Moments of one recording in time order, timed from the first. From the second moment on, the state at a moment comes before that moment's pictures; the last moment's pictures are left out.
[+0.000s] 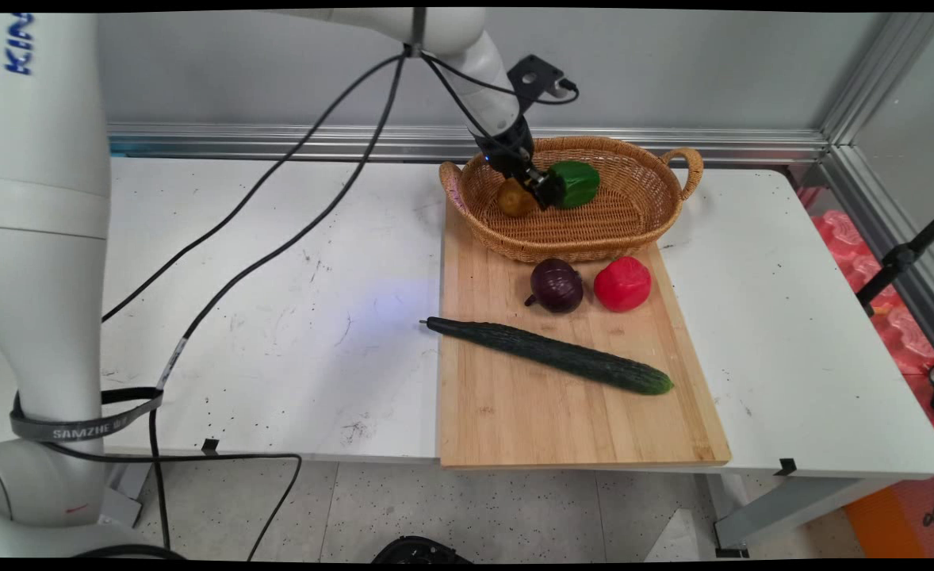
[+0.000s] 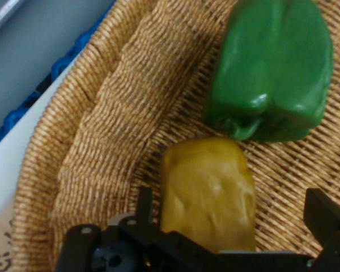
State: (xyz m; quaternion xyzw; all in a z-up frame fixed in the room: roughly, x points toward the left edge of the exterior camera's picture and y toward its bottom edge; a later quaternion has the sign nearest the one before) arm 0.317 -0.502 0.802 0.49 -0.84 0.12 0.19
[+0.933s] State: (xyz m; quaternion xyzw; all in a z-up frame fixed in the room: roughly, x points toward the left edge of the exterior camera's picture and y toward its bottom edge) arm 0.328 -0.504 0.816 0.44 -0.87 0.12 0.17
